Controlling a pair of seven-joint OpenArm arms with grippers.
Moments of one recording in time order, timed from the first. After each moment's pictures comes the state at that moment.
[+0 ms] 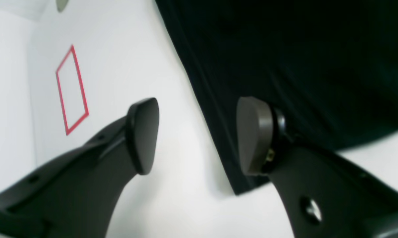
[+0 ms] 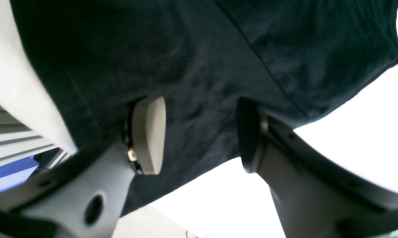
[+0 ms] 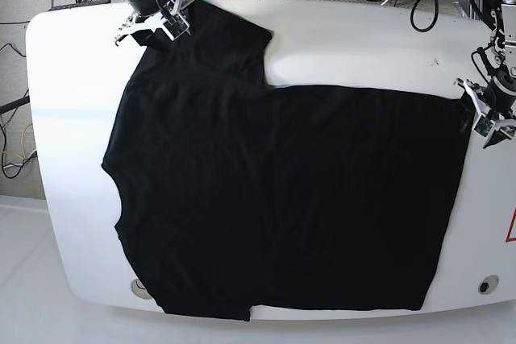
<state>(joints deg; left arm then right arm) 11.3 -37.9 -14.2 75.7 7.8 -28.4 -0.7 -42.1 14.9 1.9 113.8 -16.3 22.4 -19.5</state>
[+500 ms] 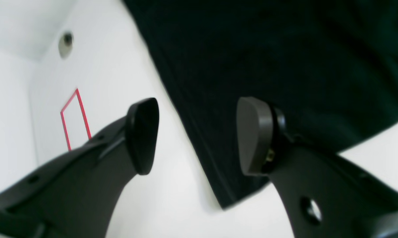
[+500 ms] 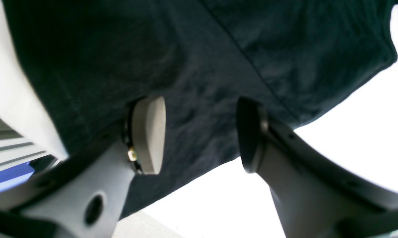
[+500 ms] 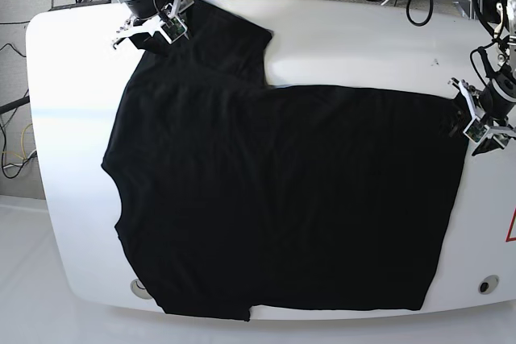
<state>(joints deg) 15.2 -40.3 -14.2 89.8 1.5 -32.9 9.3 -41.5 15.1 2.0 113.8 -16.1 22.6 -19.0</state>
